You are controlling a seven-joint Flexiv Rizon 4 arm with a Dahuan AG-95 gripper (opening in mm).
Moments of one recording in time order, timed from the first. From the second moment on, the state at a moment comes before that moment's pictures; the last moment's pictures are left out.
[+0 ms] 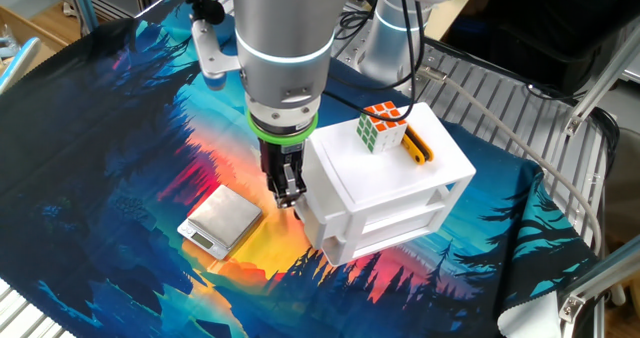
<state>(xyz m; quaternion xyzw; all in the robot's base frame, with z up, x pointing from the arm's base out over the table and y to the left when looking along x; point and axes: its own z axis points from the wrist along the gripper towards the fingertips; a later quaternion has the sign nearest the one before) 0.574 0.032 0.149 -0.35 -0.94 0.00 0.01</state>
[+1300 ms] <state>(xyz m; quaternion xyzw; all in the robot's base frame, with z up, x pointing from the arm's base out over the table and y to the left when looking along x) 0.585 0.022 0.149 -0.35 -0.94 0.00 0.01</state>
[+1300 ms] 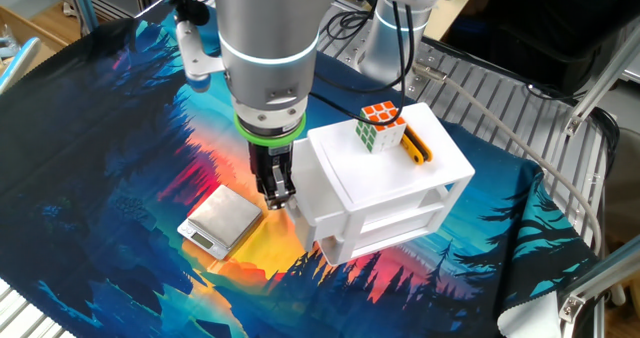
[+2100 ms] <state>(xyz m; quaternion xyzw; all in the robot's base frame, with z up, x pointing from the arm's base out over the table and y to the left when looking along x) 0.594 0.015 0.147 -0.34 -0.94 -0.01 0.02</state>
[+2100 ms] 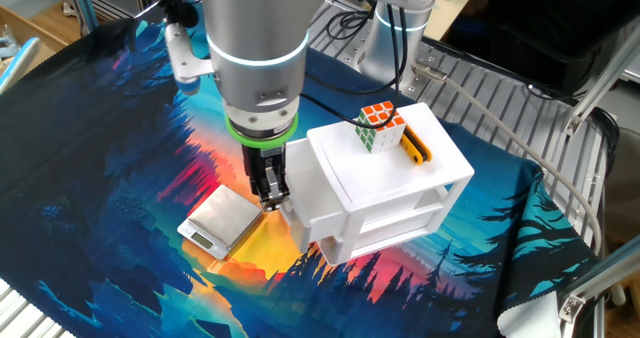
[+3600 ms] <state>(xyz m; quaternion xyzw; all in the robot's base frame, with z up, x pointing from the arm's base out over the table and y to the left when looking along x) 0.610 0.000 0.149 -0.33 -0.94 -0.01 0.02</state>
